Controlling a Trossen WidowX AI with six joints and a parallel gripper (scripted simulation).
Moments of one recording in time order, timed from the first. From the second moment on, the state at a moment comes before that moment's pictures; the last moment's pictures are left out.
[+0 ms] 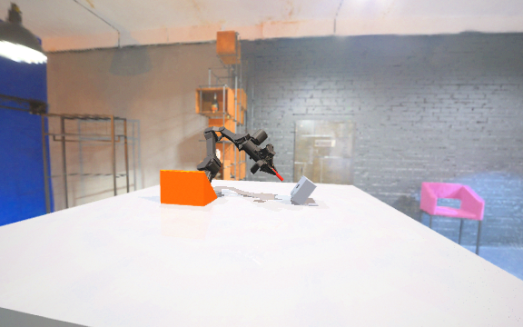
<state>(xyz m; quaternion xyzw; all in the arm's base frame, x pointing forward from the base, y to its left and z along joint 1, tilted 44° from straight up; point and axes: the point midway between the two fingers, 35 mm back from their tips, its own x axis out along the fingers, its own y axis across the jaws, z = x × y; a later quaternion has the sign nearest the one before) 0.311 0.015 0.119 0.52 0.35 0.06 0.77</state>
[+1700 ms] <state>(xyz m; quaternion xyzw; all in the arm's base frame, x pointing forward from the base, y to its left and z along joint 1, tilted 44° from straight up) 0.351 0.031 0.114 0.55 0.29 0.08 0.78</state>
